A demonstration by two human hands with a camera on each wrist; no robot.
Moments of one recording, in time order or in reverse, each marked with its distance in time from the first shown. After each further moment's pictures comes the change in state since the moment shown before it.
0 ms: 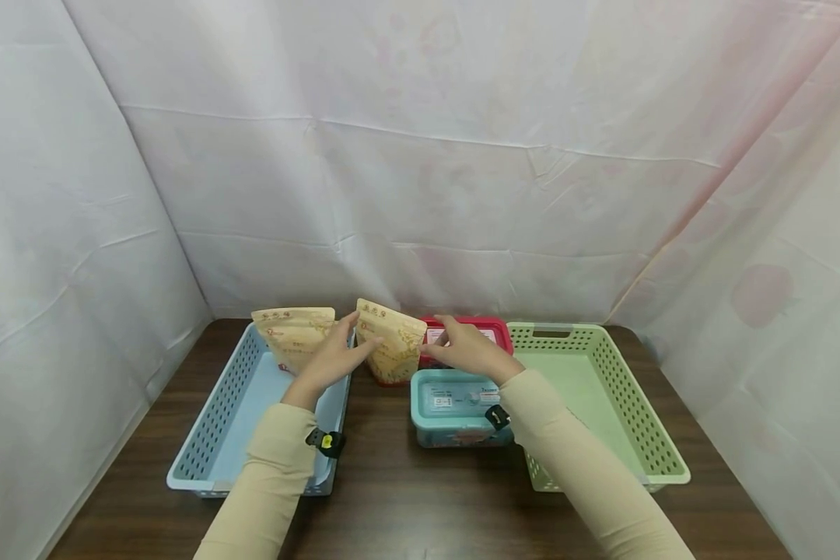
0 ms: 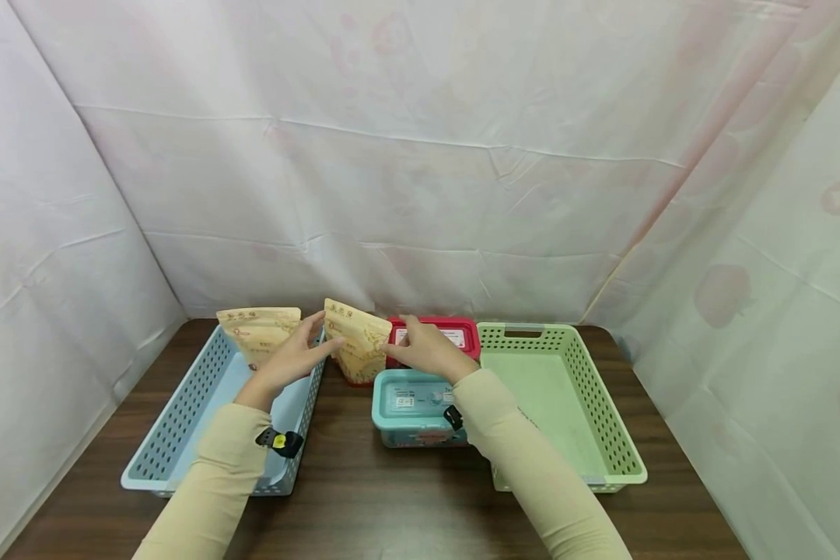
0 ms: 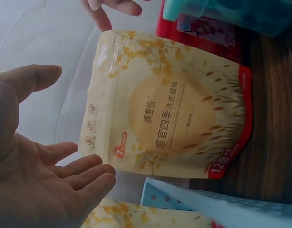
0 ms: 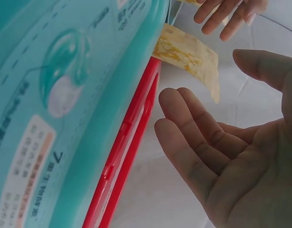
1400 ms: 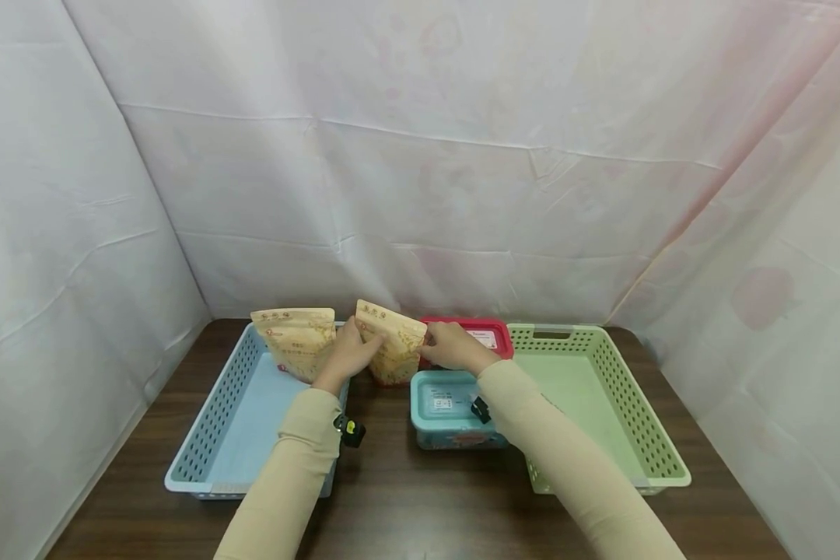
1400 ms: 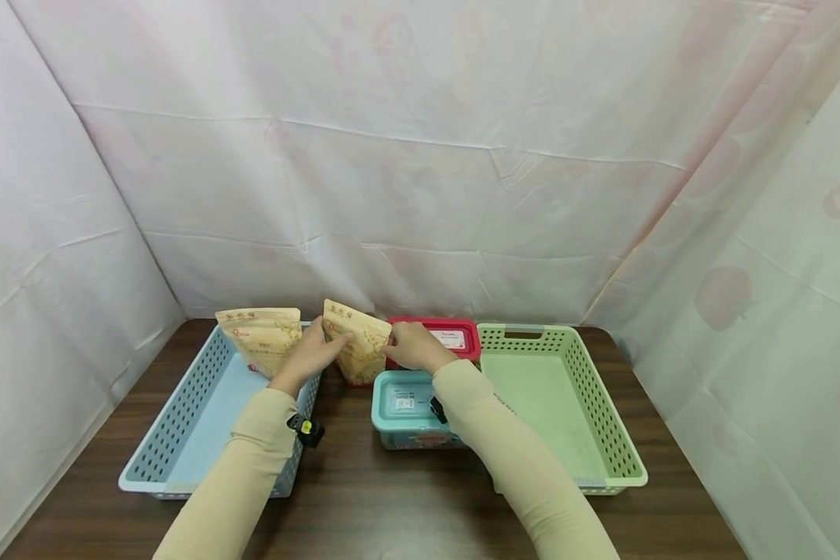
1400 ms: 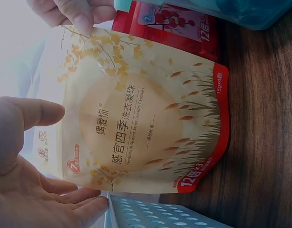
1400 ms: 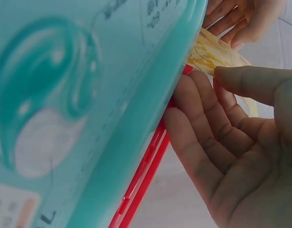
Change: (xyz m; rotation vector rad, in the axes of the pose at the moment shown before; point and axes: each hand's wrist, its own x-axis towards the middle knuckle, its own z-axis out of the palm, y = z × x) left_hand 0.030 -0.008 0.023 0.099 0.088 -0.093; right_hand 0.036 0.003 0.018 -0.146 -0.027 -0.041
